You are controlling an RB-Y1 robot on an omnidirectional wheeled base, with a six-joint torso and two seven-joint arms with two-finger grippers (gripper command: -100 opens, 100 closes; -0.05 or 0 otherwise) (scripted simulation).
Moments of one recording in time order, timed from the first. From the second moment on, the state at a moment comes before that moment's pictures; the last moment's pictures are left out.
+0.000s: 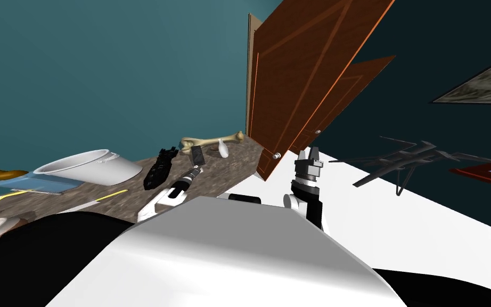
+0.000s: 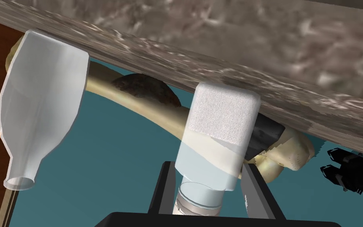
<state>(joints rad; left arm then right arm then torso) 0.53 0.54 0.17 -1.75 -0.23 0.04 -0.35 0.53 -0.01 -0.02 -2.36 -0.04 -0.41 0.11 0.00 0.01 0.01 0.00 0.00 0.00</state>
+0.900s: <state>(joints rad) 0.51 0.68 0.27 -1.76 -0.09 0.22 -0.29 0.53 -0.01 -0.02 -2.36 -0.04 -0.41 0.11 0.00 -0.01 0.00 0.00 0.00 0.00</state>
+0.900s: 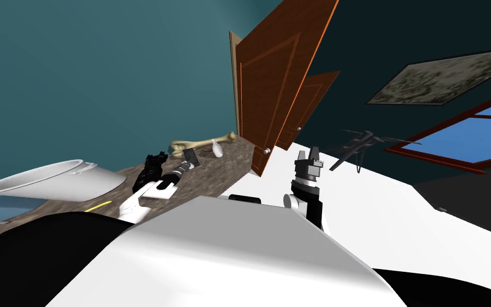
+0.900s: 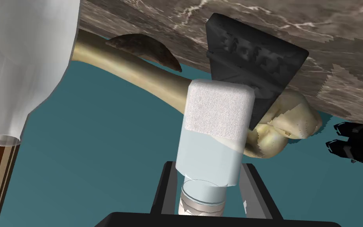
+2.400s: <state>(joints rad) 0.49 0.80 0.36 -1.70 -0.06 0.37 -0.22 0.53 -0.01 -0.02 -2.36 -0.04 -0.41 0.11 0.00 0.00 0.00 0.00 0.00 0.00</state>
